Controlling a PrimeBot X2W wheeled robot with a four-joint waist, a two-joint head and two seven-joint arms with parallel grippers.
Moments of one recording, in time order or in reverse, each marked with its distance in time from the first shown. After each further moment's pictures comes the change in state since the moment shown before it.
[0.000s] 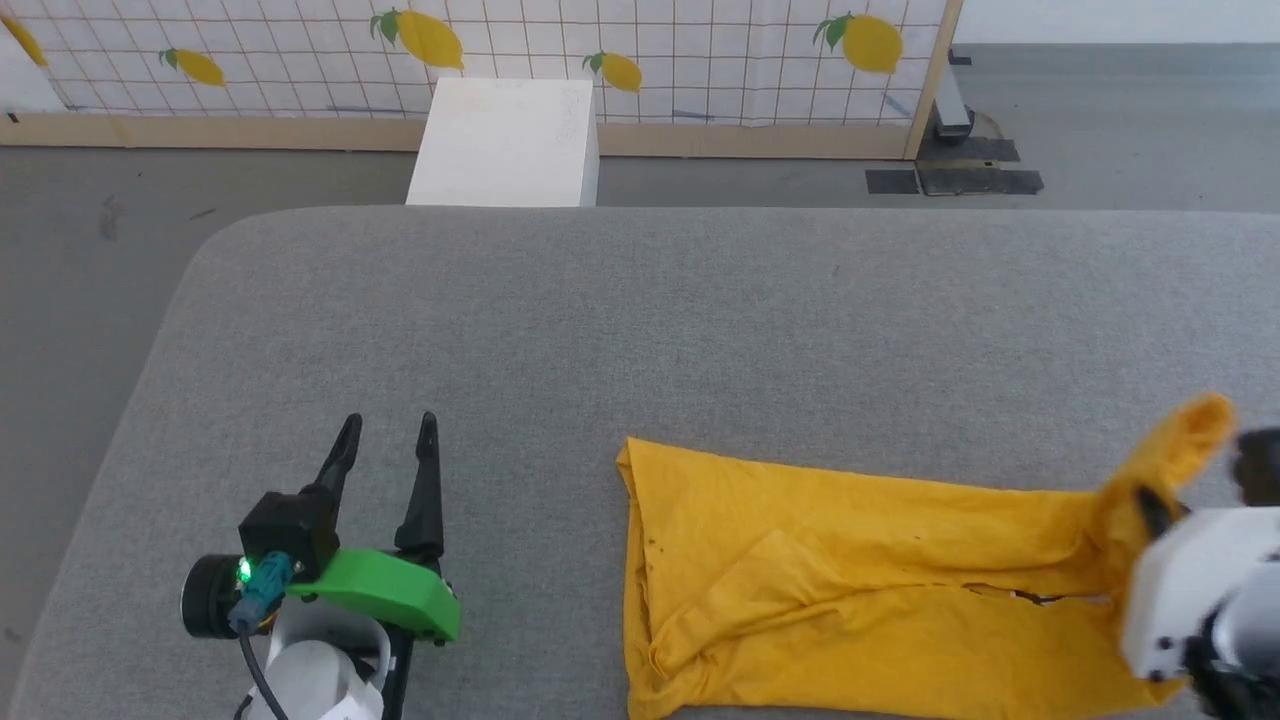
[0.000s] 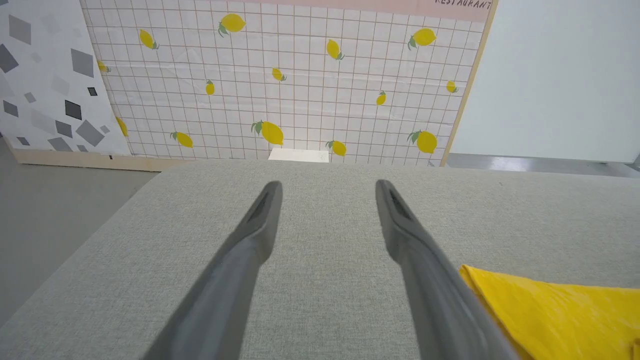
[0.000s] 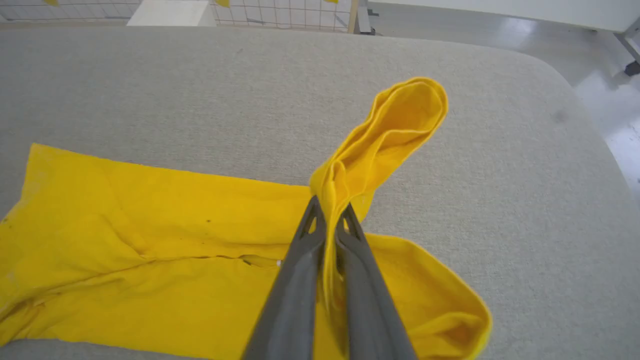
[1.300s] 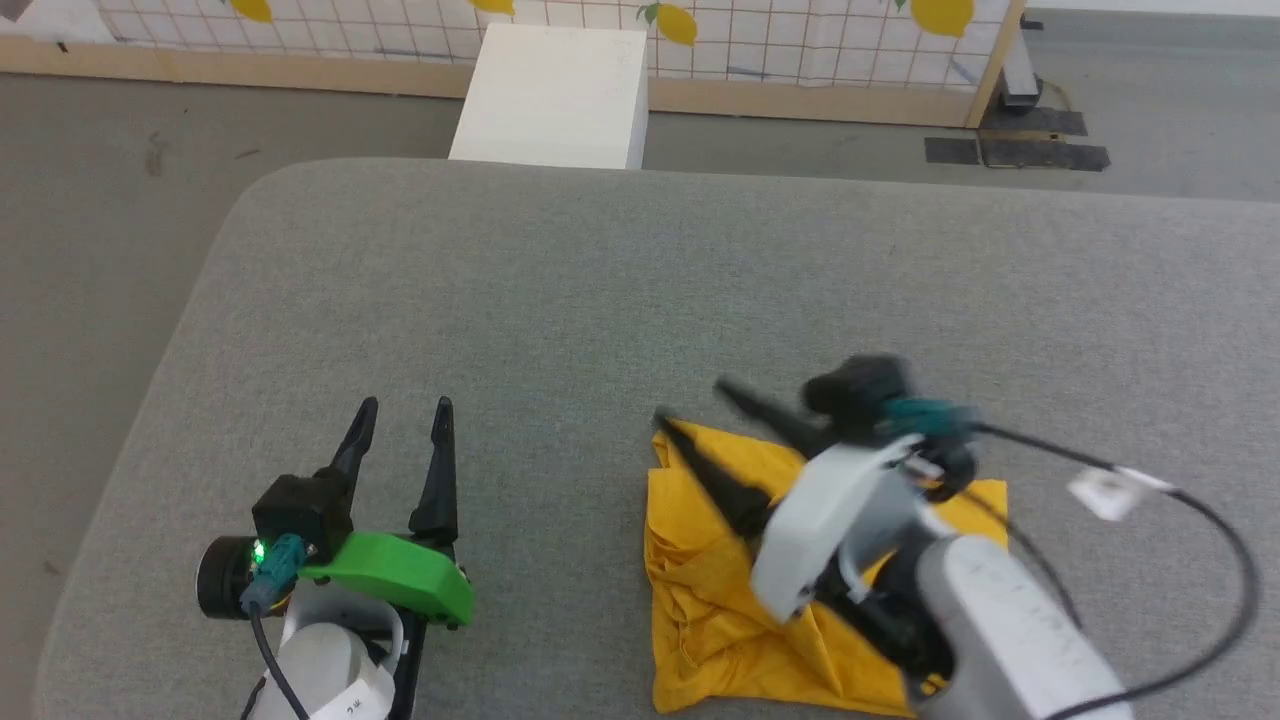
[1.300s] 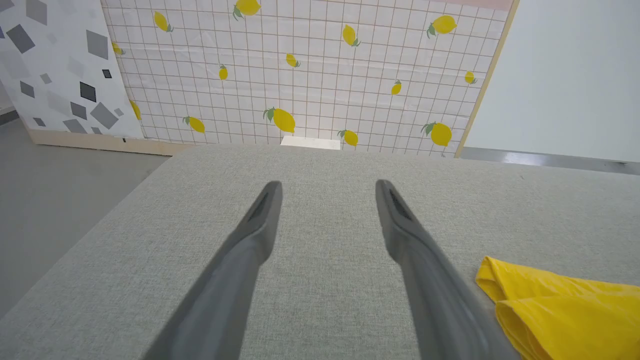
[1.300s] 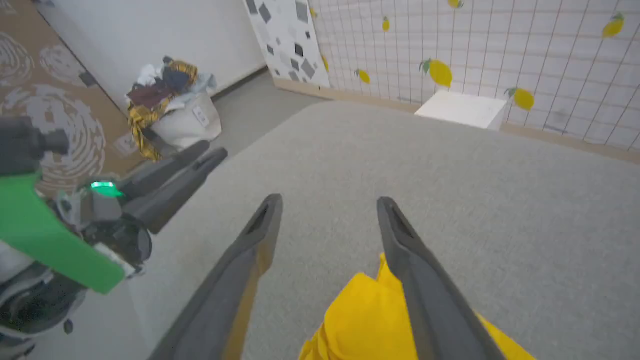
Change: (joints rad) left arm -0.032 -0.021 -0.001 0.019 0.009 -0.022 0.000; right arm -0.366 0.034 0.687 0.466 0.345 0.000 -0.505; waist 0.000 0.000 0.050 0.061
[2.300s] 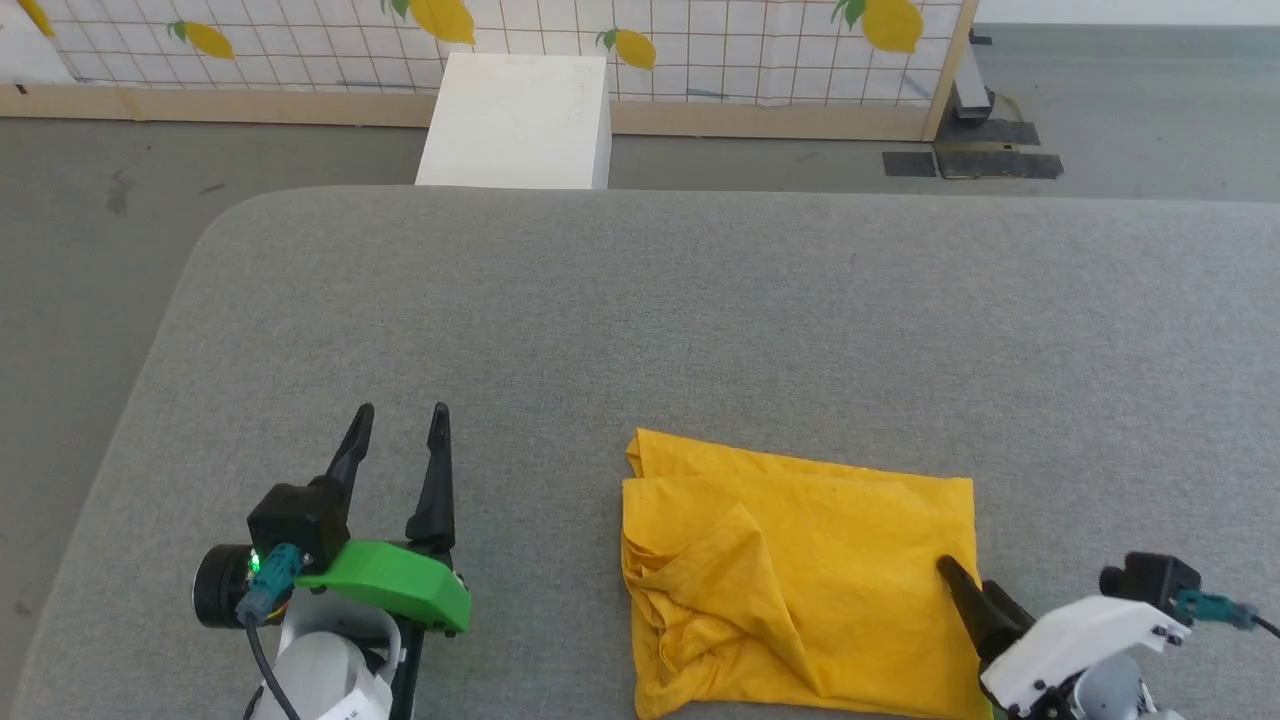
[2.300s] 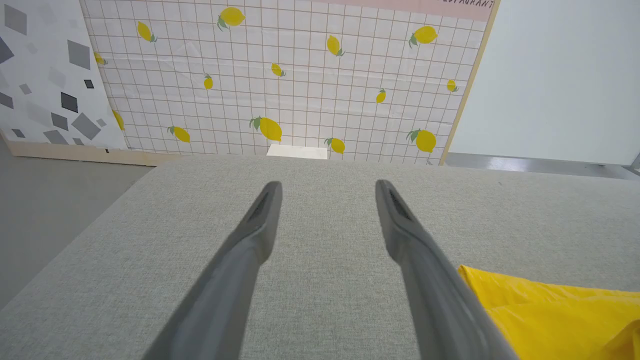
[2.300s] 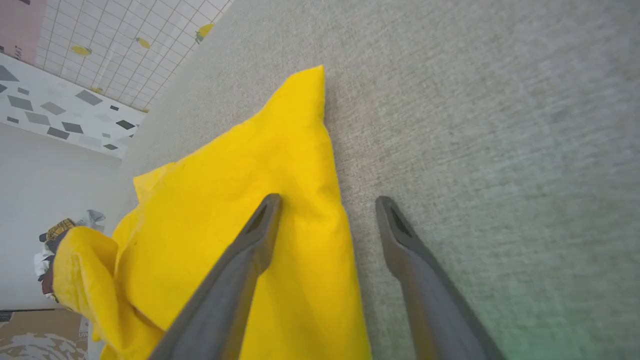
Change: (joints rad) left arm 0.019 -0.005 0.011 -0.021 0.002 -0.001 0.000; right arm 0.262 -0.004 -0.523 0.316 0.293 0.000 -0.064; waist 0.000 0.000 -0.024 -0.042
